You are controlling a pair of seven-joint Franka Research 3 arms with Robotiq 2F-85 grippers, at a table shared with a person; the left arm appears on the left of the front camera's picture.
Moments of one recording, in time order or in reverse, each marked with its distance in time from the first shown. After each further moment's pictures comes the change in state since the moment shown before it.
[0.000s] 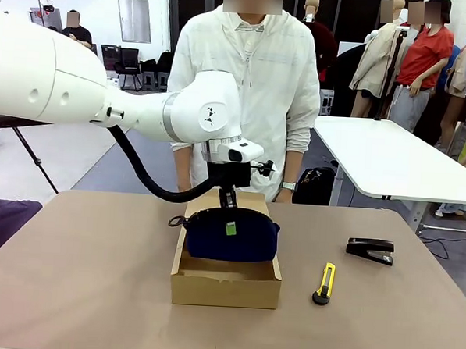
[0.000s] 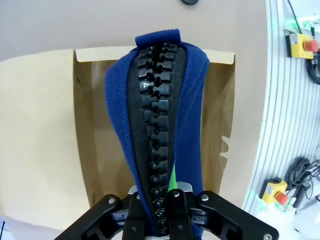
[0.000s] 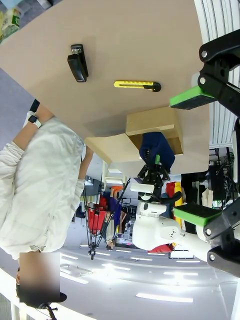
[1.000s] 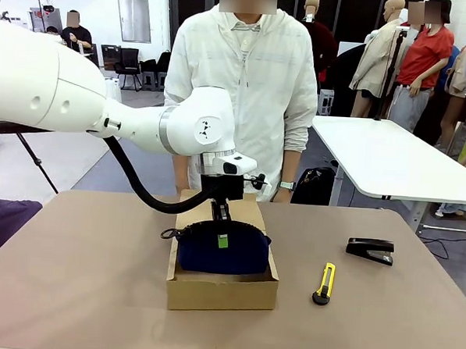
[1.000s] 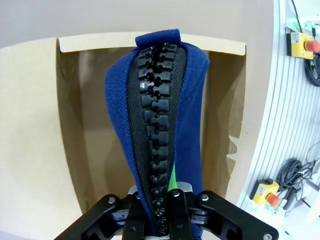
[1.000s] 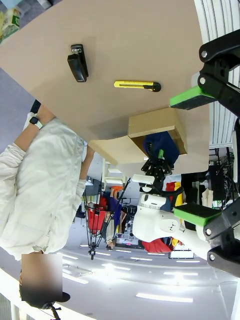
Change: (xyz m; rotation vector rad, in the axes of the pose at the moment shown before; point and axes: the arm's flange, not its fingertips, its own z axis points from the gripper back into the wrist) left arm -0.016 0.005 -0.028 -0.048 0.031 0.069; right arm 0.000 0.000 0.000 0.000 0.000 0.000
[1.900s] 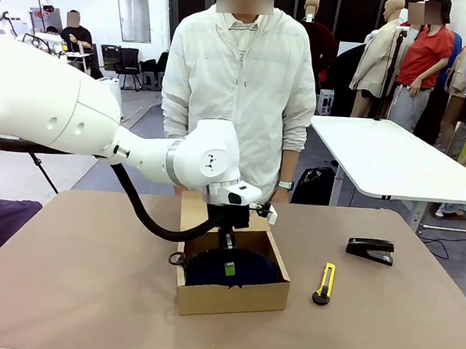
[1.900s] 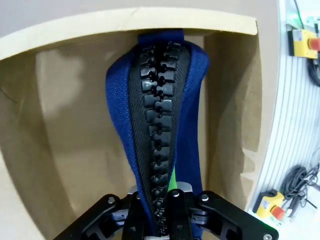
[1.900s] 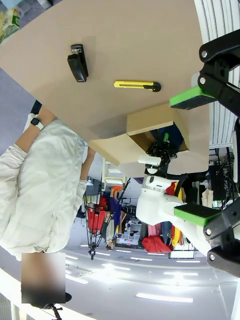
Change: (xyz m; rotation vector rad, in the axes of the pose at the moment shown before) left arm 0.006 -0.008 -0.069 -0.046 -0.017 -0.042; right arm 0.000 0.000 0.000 0.000 0.000 0.000
